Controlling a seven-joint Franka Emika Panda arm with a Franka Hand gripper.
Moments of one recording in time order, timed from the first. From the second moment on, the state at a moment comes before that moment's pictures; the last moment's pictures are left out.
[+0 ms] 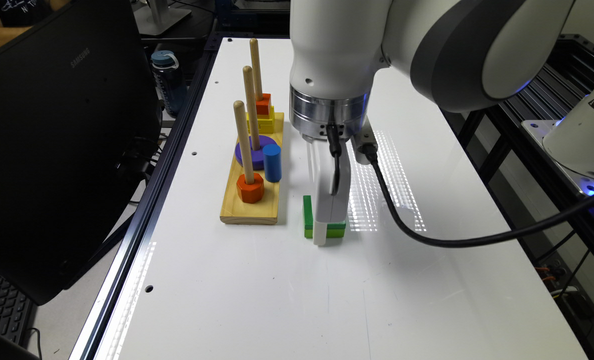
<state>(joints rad) 0.02 0.45 0.25 -2.23 -0.11 2.68 1.11</state>
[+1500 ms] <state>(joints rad) 0.02 0.42 0.26 -2.24 -0.11 2.66 1.11</state>
